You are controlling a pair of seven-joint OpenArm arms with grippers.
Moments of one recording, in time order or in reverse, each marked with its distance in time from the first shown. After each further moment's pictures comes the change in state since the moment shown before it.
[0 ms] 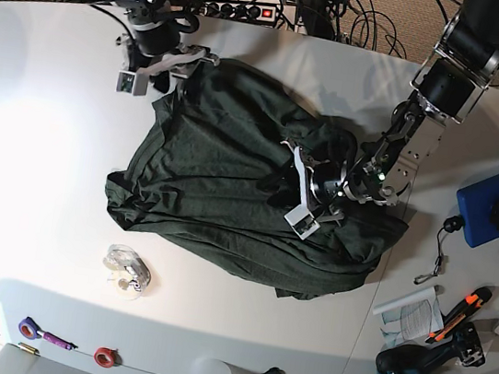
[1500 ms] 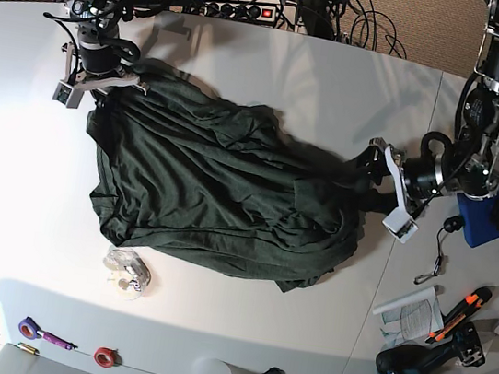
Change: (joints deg) left arm 11.7 -11.1 -21.6 12.5 -16.0 -9.8 17.7; right arm 10.0 3.0 14.4 -6.6 -2.8 -1.4 1.5
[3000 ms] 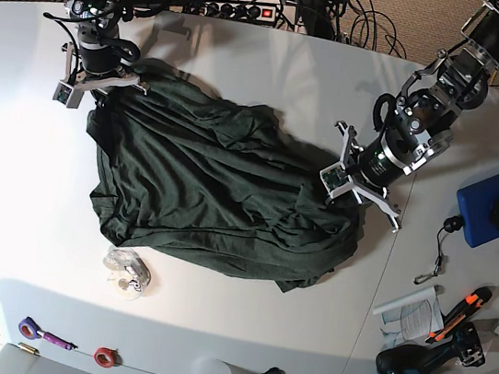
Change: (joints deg) left arm 3.4 -1.7 21.7 16.3 54.3 30.4 -20.3; right arm 0.0 0.0 0.0 0.0 0.0 0.0 -0.2
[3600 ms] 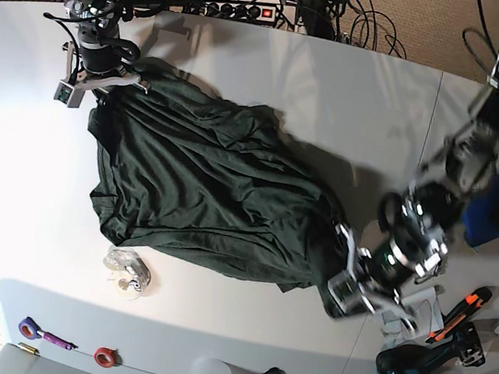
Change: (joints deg) left arm -23.3 -1.9 0.1 -10.6 -7.6 1.7 -1.1; right arm 0.0 0.0 0.0 0.0 0.0 0.0 -1.1
